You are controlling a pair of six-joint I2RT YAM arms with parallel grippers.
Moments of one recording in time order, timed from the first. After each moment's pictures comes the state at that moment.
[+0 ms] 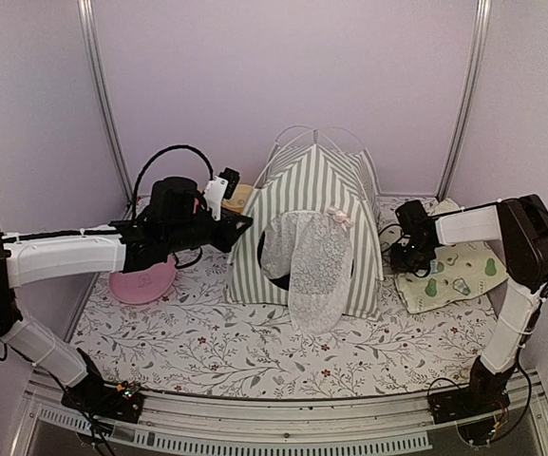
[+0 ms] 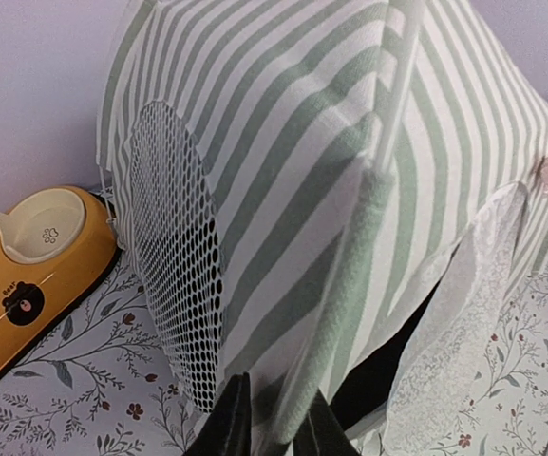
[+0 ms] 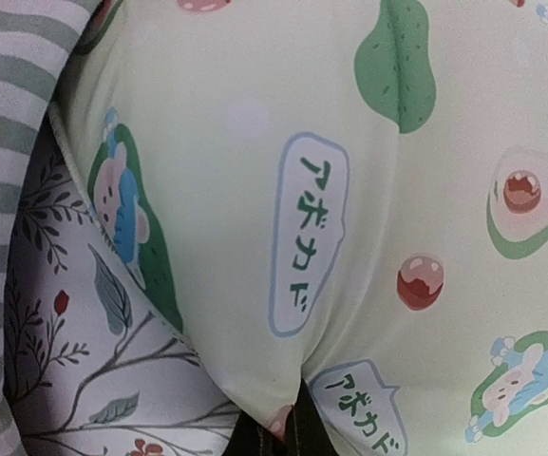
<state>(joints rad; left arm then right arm) -0.75 1.46 0.98 0.14 -0.01 -0.13 0.30 1.86 1.08 -0.35 0.22 0.37</state>
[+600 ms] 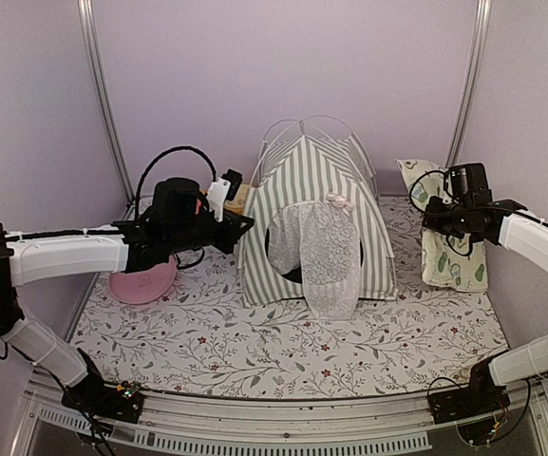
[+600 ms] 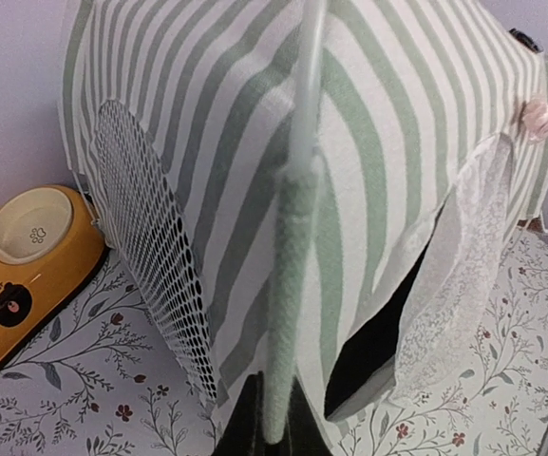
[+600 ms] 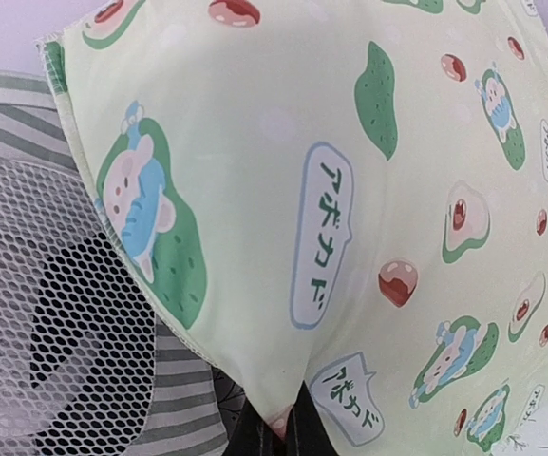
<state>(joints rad) -0.75 1.47 0.98 0.14 0.02 -0.14 0.23 1.29 1.00 -0.39 0.16 0.46</state>
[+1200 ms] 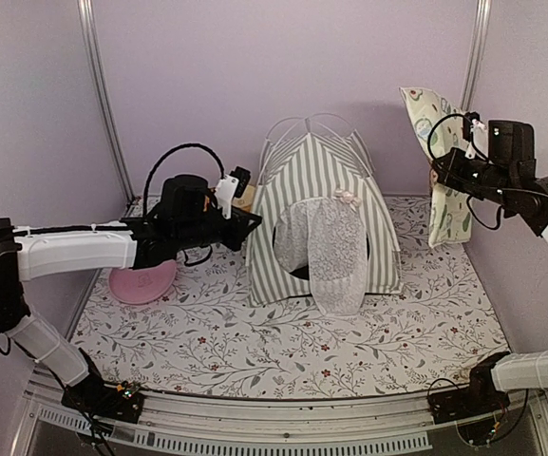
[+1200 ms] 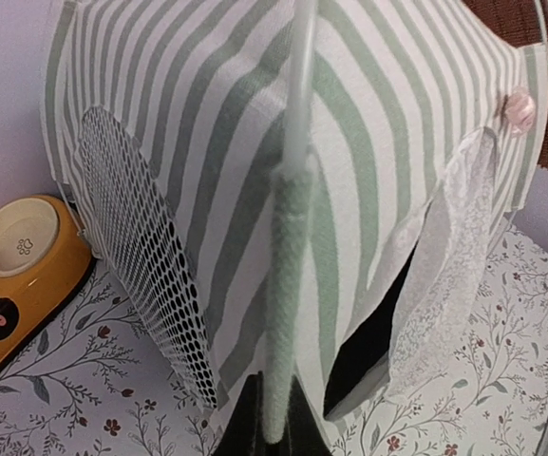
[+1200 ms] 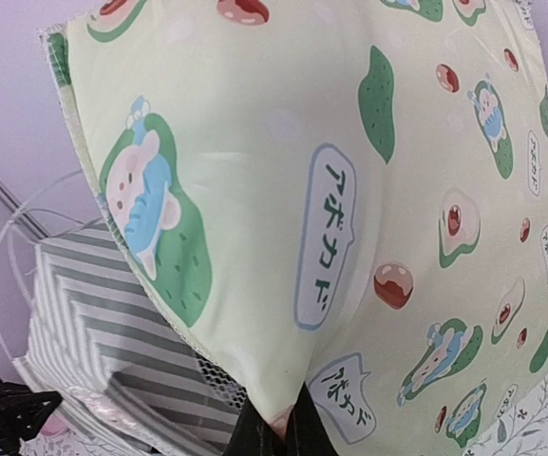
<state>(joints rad) -0.77 1.52 1.03 0.15 0.02 -0.14 0.34 1.10 1.25 -0.52 0.13 0.43</state>
